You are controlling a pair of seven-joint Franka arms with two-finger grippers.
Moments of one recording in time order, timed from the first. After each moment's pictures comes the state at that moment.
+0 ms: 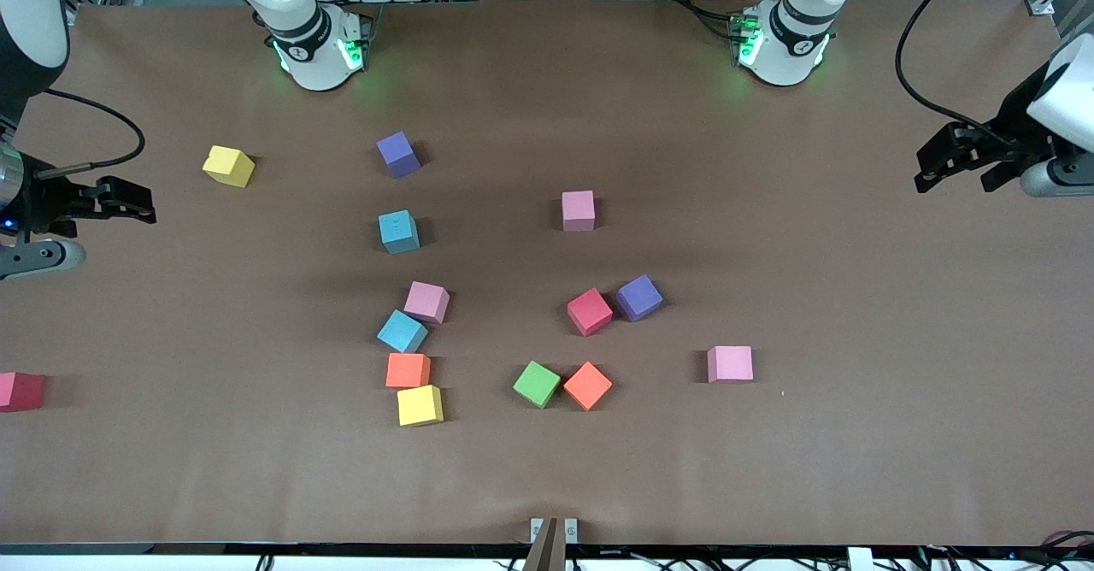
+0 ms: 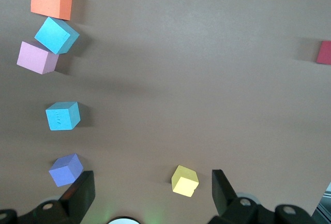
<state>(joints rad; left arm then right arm) -0.09 0.04 -0.02 -1.48 -0.01 1.56 -0.14 0.03 0.27 -0.01 -1.25 -0.07 1.36 -0.20</state>
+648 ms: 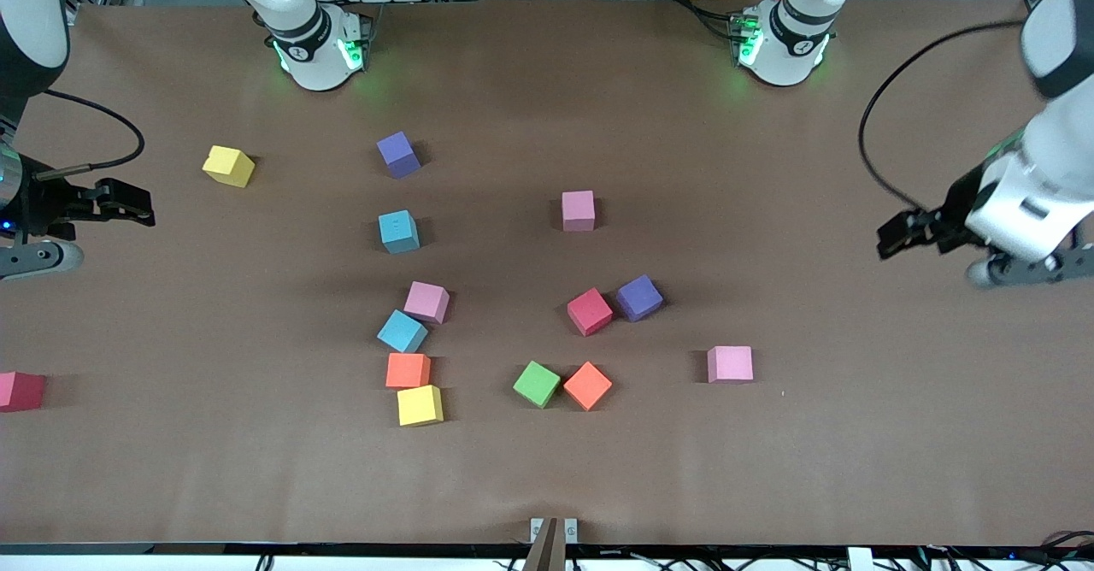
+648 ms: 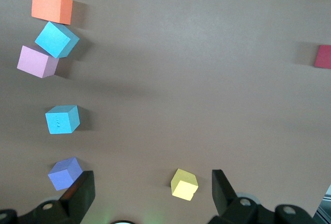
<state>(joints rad) -0.11 0.22 -0.03 -1.49 -0.02 1.74 -0.27 0.03 0.27 -0.01 -1.25 -0.07 1.37 -0.20</state>
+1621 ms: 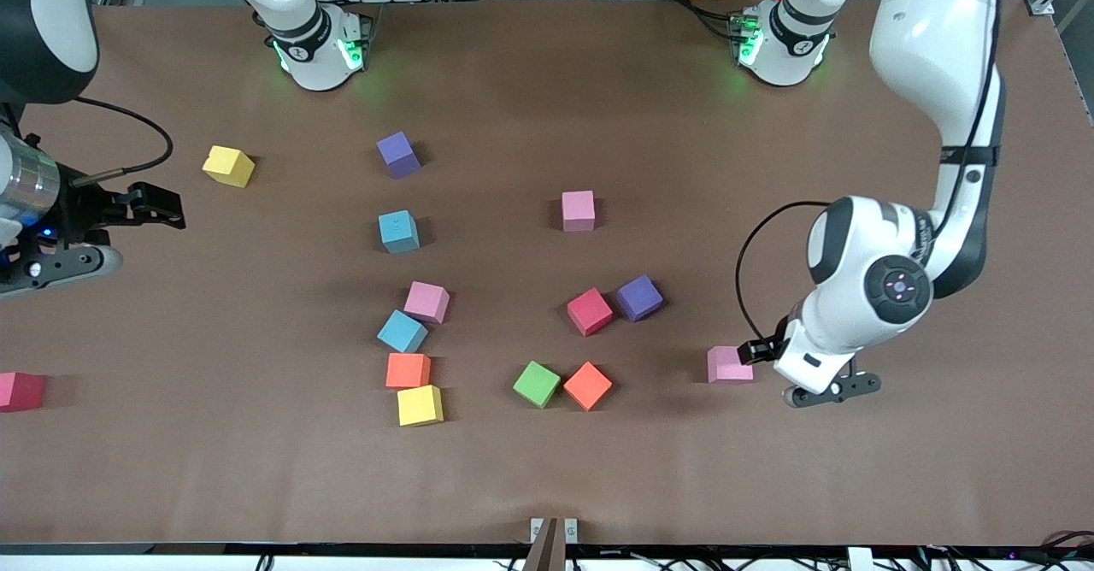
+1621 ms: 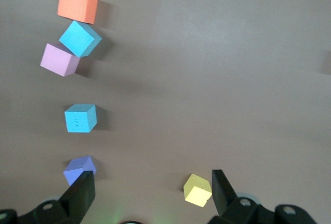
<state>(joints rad) -0.23 0.66 -0.03 -1.45 0.02 2.16 -0.43 0.06 0.29 0.00 -1.26 -0.01 1.37 -0.20</state>
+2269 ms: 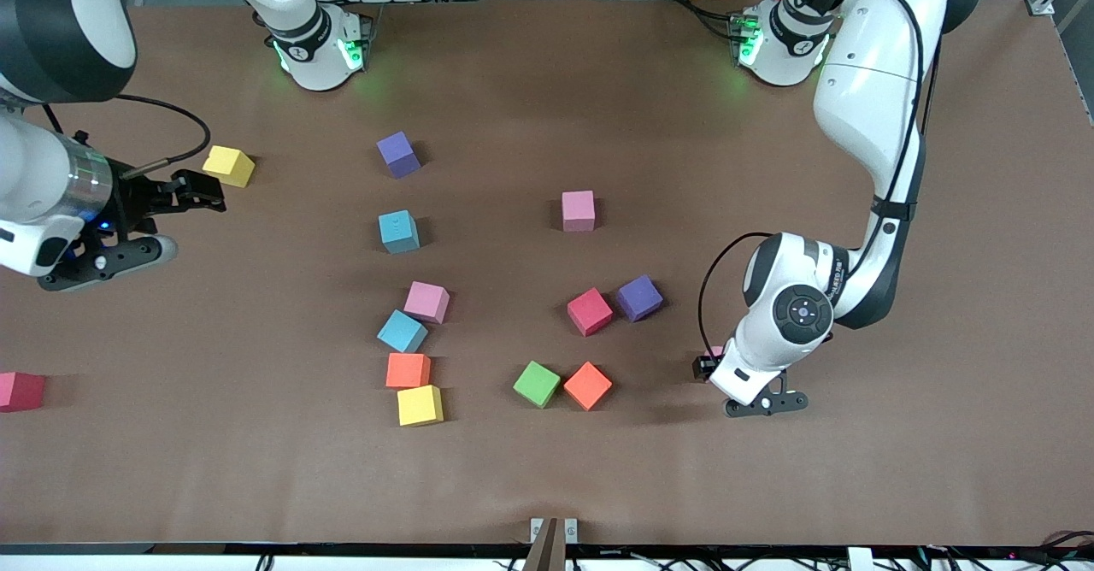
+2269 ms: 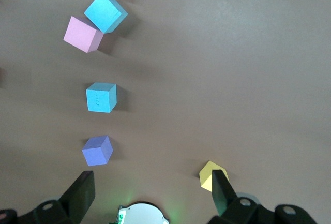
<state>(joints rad) -0.29 0.83 -0.03 -1.37 0.06 2.27 -0.44 0.11 0.29 0.00 -1.29 0.02 1.31 -0.20</state>
